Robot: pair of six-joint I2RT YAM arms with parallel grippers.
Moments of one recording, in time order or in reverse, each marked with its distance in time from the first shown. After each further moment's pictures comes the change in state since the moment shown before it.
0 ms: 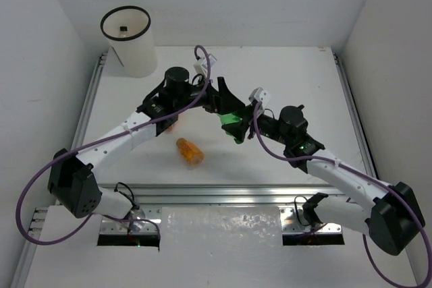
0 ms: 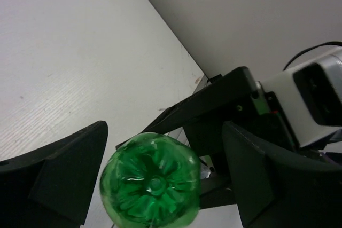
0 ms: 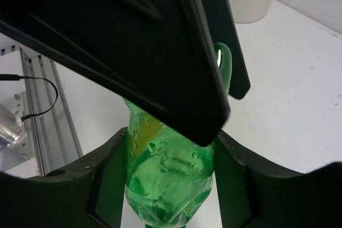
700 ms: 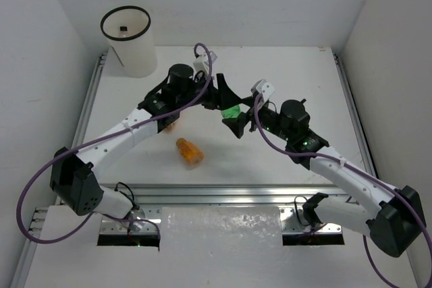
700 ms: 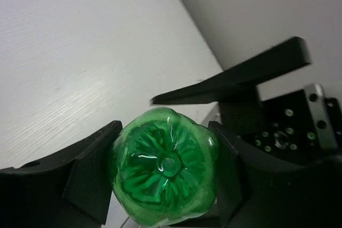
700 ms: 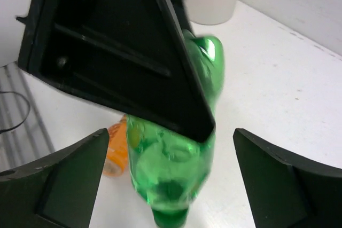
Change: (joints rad) left arm -0.020 0.022 0.051 -0.085 -0.110 0.035; right arm 0.000 -0.019 0.100 -0.144 0.104 -0.049
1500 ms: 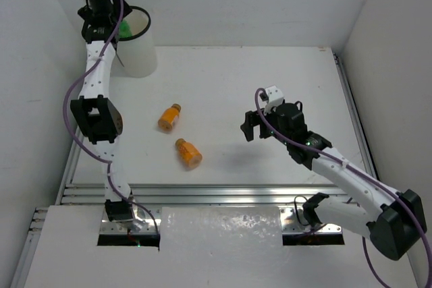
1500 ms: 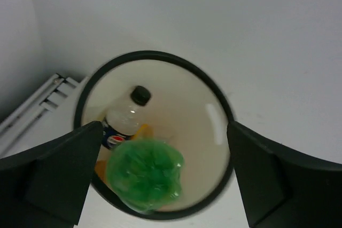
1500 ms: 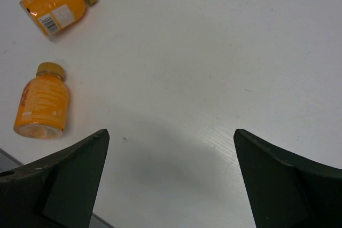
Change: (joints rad) left arm 0.725 0.799 1.191 -0.297 -0.697 0.111; right arm -0.026 -0.035 -0.010 -0.388 0.375 0.146
